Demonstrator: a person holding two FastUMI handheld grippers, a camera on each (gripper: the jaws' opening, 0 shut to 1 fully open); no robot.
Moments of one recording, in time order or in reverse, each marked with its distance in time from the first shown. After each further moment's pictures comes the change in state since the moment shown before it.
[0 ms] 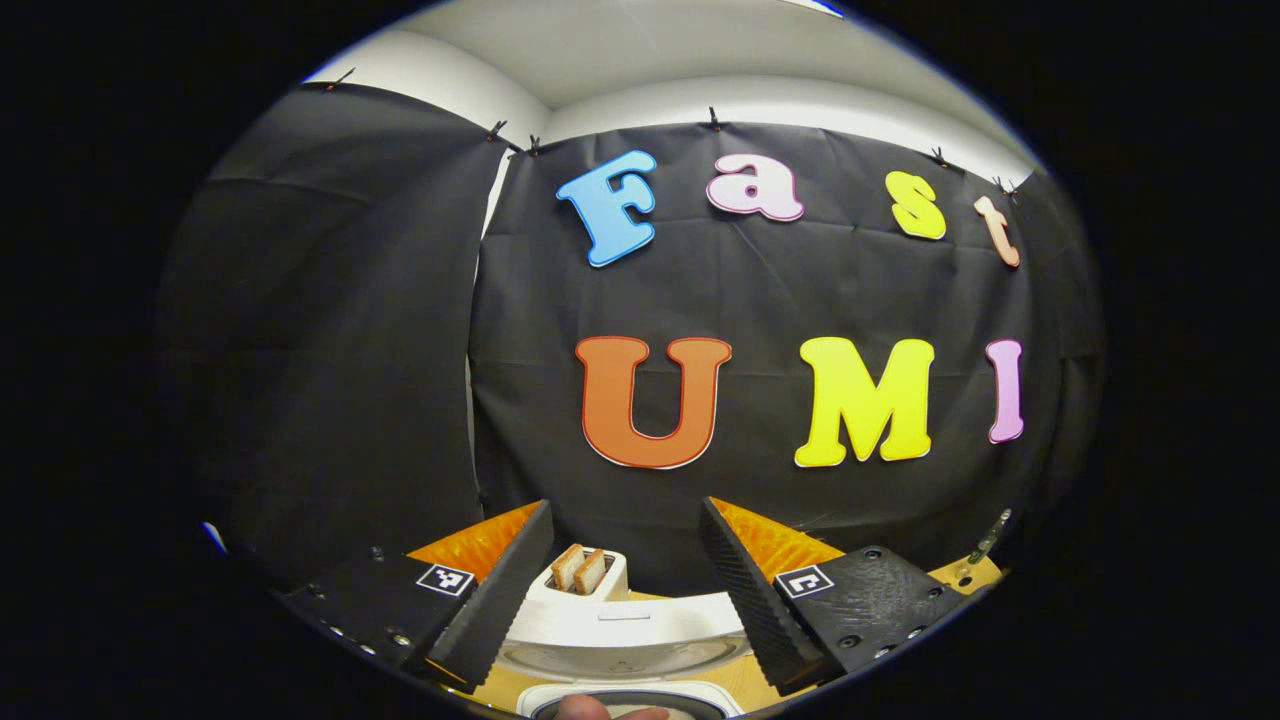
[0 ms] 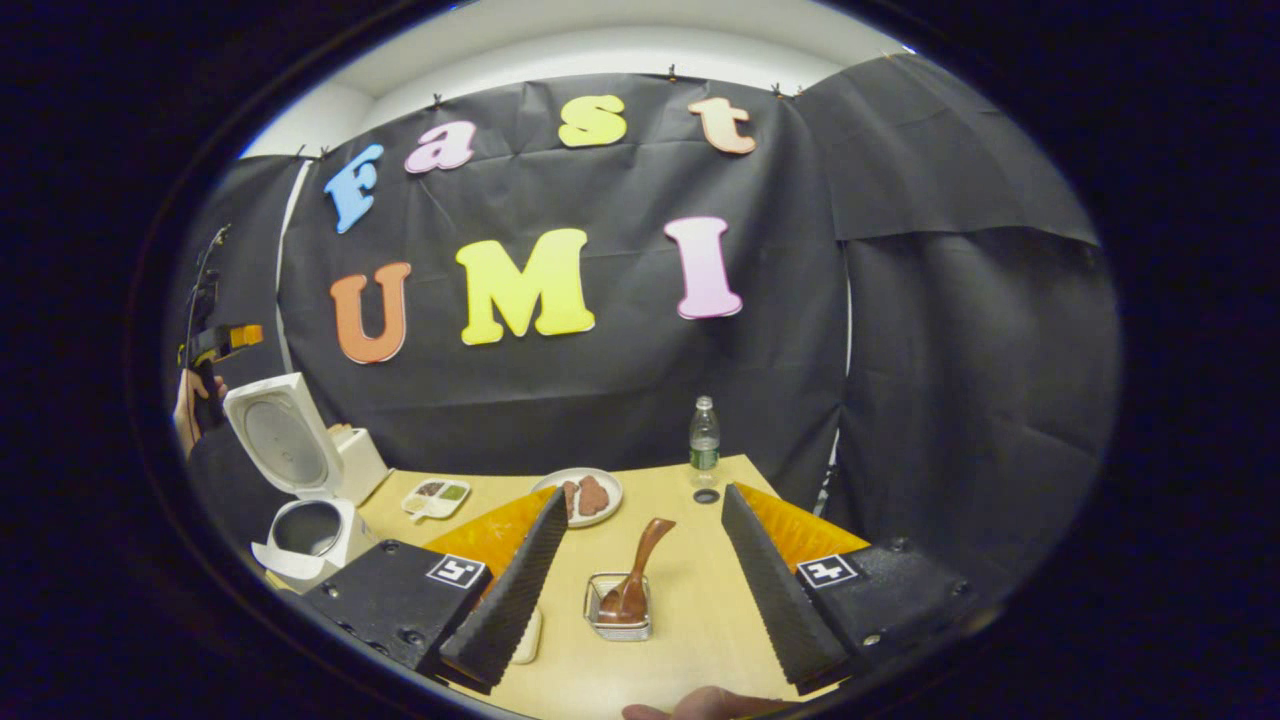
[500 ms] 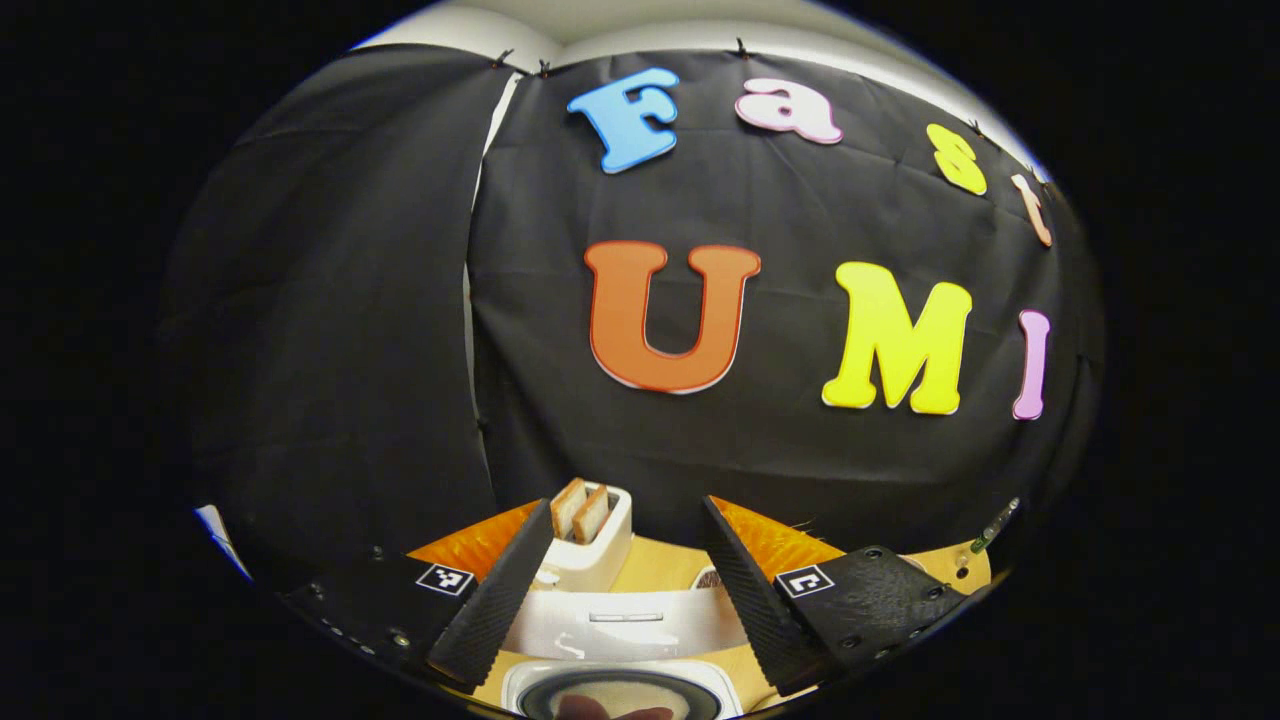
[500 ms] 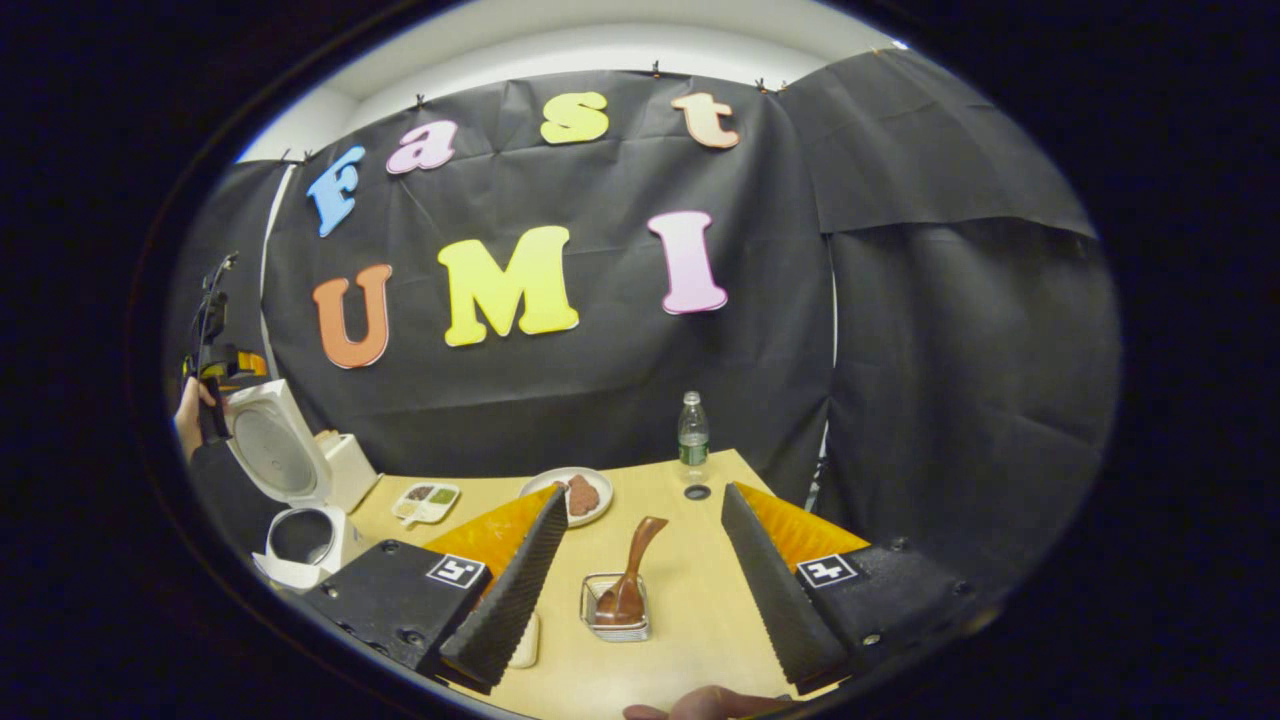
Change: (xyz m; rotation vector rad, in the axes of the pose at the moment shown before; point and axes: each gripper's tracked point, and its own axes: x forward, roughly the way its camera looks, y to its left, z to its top) left arm 0.024 0.000 -0.080 -0.045 0.339 0.035; right arm 0.010 0.012 0.002 0.011 0.002 0.001
